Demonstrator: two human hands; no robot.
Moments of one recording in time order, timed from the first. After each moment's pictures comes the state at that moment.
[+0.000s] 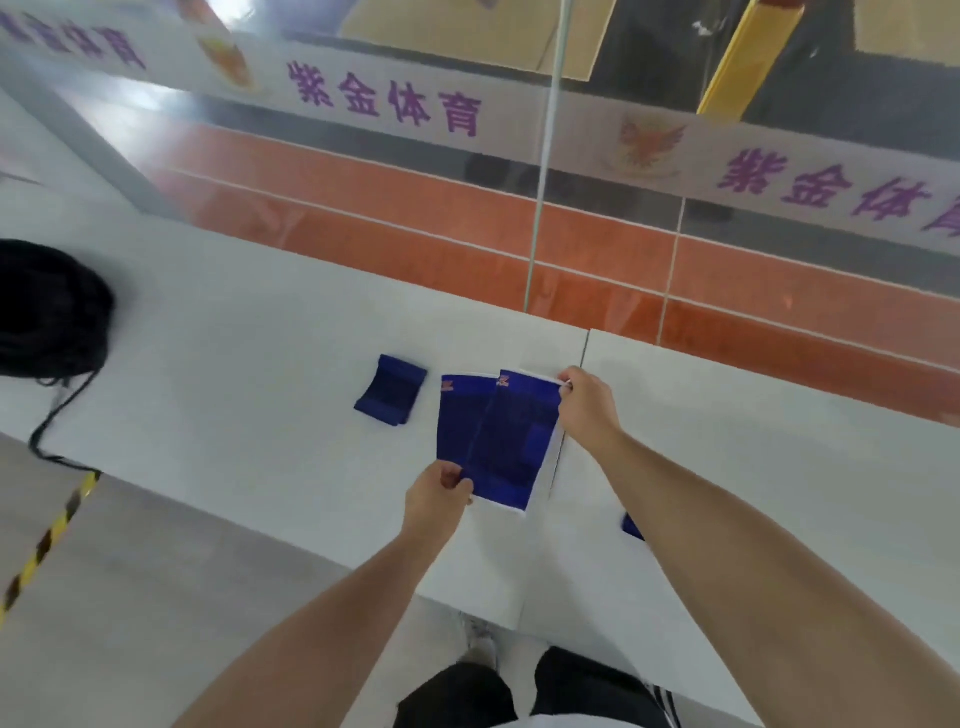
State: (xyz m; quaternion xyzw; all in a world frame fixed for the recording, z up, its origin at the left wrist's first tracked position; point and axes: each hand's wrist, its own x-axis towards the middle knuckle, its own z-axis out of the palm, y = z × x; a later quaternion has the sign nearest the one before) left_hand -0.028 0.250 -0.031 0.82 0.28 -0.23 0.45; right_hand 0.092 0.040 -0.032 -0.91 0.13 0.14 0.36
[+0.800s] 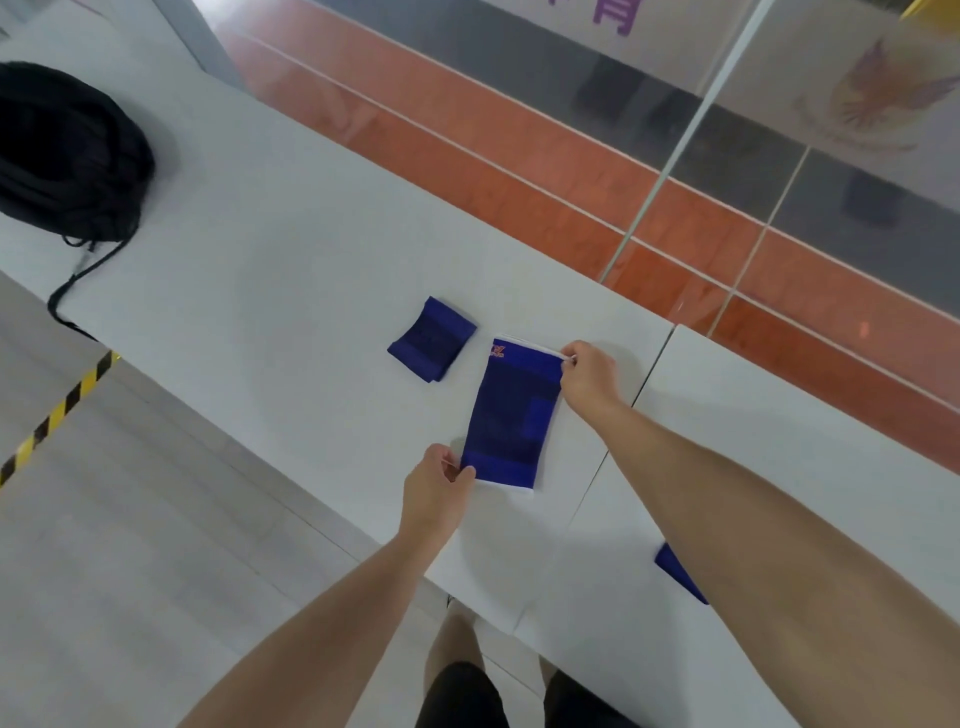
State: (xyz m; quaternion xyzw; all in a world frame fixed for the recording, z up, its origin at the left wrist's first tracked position) left_hand -0.045 0.269 -0.081 0.79 0.39 -0.18 0.44; right_hand 0.150 0.104 -0.121 -0.92 0.06 0.20 0.33
